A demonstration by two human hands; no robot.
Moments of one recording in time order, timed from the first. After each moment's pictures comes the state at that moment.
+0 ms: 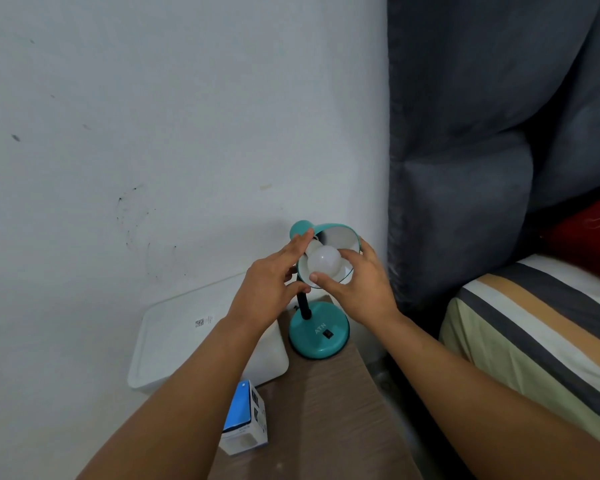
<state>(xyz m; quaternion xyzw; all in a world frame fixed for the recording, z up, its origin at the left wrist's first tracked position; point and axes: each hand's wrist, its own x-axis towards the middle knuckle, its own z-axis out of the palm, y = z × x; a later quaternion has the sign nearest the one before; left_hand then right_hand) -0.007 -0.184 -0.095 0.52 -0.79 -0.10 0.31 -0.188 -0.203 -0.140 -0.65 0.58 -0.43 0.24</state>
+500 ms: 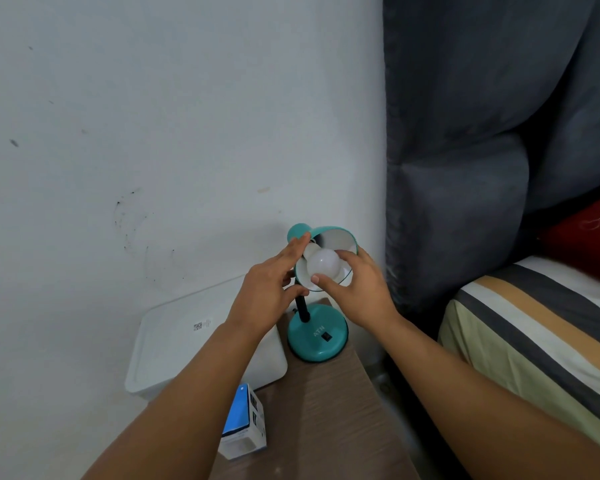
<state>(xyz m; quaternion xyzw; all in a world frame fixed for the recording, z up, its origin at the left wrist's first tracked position) -0.007 -0.185 -0.100 0.52 -0.78 -0.11 0.32 -0.191 -0.202 -0.139 -0.65 0.55 -0.45 0.27</state>
